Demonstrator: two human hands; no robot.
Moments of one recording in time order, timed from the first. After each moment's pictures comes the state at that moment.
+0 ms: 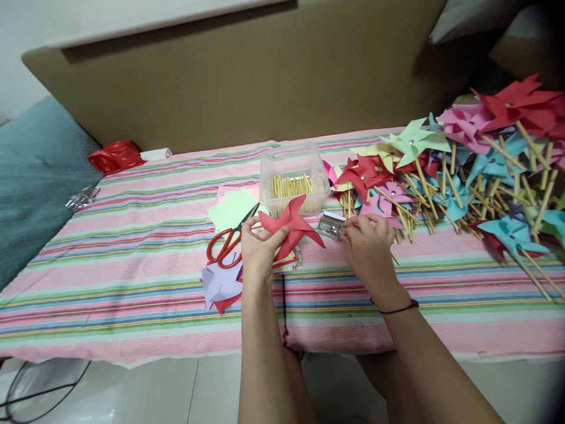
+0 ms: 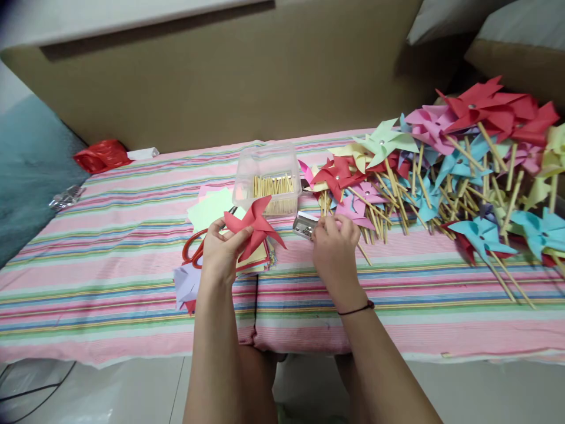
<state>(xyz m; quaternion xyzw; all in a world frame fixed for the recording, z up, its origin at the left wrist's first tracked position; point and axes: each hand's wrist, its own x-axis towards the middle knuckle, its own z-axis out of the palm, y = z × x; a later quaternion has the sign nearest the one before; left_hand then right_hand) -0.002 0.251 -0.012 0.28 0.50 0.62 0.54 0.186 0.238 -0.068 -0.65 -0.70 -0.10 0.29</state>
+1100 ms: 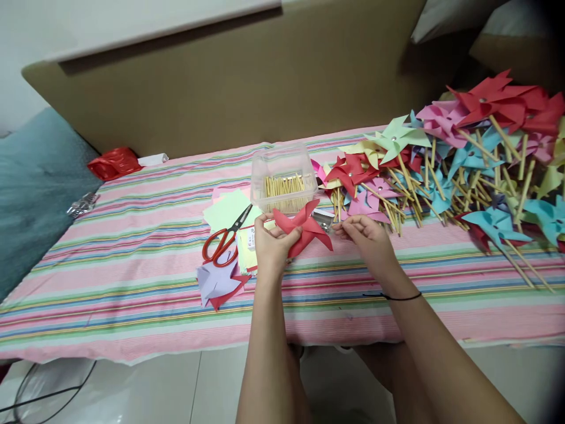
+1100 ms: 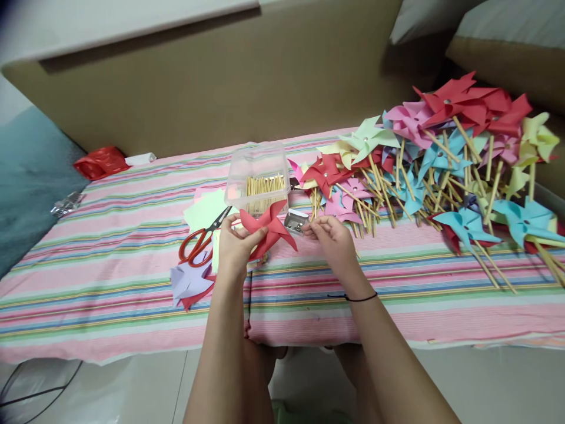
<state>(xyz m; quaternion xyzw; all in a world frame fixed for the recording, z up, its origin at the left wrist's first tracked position) 0.030 0.247 -0.019 0.37 0.52 0.56 0.53 0.211 0.237 -0.067 -0.52 -0.45 0.44 0.58</state>
